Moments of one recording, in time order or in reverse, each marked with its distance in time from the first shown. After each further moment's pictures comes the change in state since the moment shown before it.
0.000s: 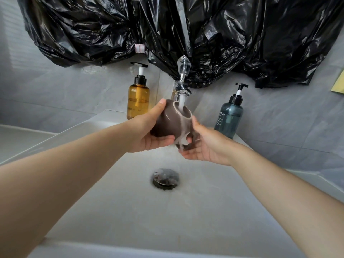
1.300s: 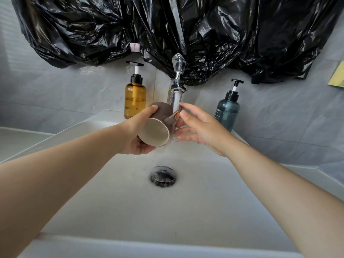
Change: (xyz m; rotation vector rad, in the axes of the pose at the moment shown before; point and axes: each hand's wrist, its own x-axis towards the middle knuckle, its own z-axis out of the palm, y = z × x) left_hand 0.007 -0.007 -0.014 0.163 0.099 -0.084; right_hand 0.002 -0.008 0.005 -0.086 0.020 -0.435
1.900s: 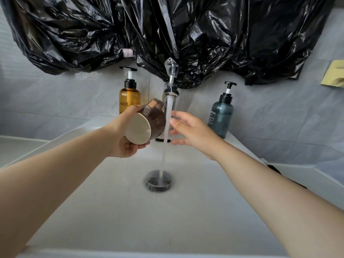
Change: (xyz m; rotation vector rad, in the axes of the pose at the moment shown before) left_hand 0.000 0.008 -0.011 -0.023 0.045 -0.030; right_hand 0.004 0.003 0.006 -0.102 0.047 0.017
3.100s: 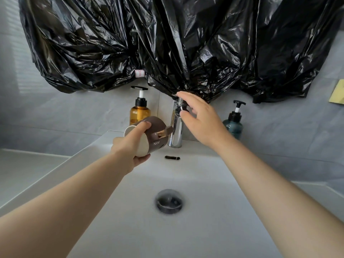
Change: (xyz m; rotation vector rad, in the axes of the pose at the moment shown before) left_hand 0.022 0.003 -0.007 -0.321 0.214 0.166; right_hand 0.038 -0.050 -0.007 -0.612 0.225 -0.454
